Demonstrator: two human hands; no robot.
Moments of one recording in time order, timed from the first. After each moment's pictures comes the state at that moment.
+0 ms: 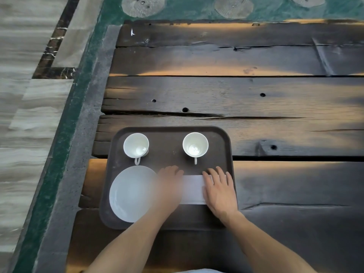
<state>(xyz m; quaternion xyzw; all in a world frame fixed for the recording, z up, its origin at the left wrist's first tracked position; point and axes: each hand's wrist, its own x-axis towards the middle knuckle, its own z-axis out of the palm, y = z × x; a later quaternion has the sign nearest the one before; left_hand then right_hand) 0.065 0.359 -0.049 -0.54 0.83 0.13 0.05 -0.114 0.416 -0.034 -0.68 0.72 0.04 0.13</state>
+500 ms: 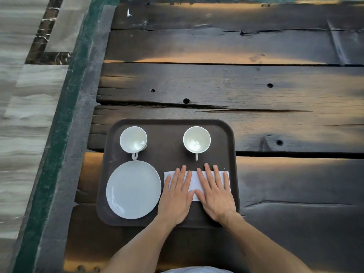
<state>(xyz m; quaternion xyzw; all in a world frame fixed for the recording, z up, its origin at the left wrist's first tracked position) 0.059 0.400 -0.078 -0.51 0.84 0.16 0.10 -0.112 0.432 -0.079 -0.70 0.69 0.09 0.17</state>
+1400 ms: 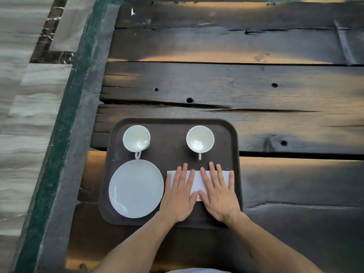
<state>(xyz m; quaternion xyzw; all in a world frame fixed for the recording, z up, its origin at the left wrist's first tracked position) 0.060 0.393 -0.073 -0.50 0.84 0.17 0.12 -0.114 0.431 -0.076 -0.70 0.69 0.10 0.17</state>
